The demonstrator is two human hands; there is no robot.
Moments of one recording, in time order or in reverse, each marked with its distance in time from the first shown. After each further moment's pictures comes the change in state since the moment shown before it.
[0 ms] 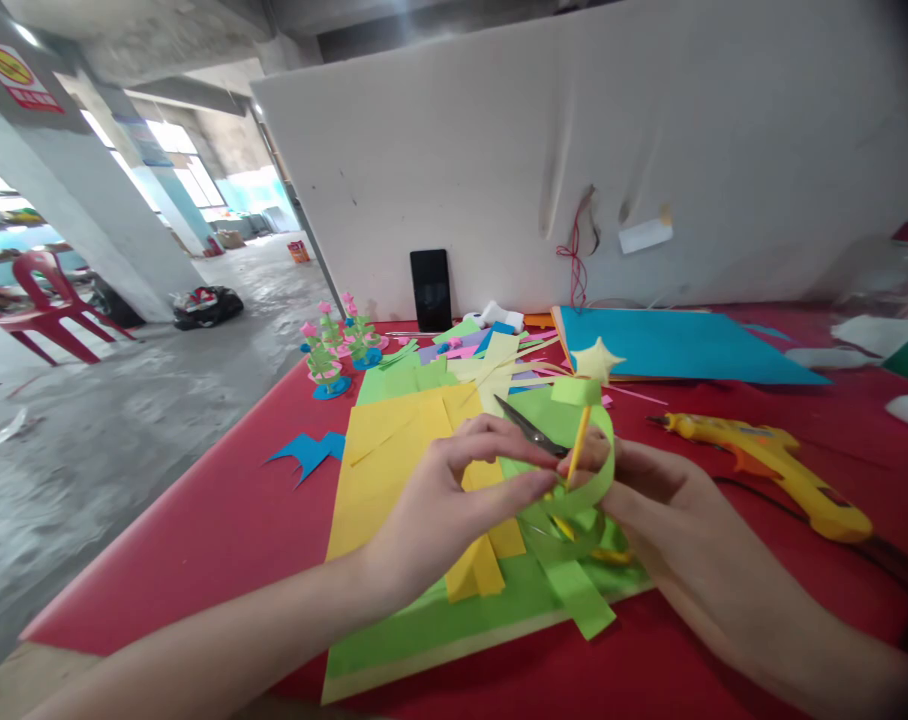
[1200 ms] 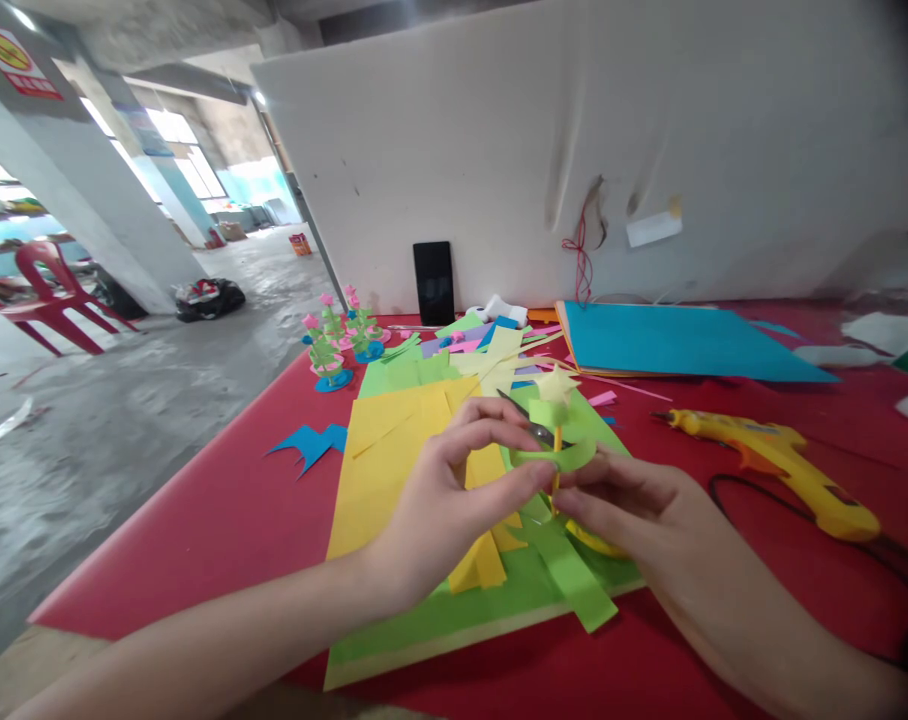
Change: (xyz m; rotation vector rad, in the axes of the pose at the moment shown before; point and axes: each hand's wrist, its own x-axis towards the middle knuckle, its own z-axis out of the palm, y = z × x) left_hand -0.003 -0.004 0.003 -0.063 0.058 0.062; right_hand -0.004 -0.001 0.010 -0.236 0.056 -0.027
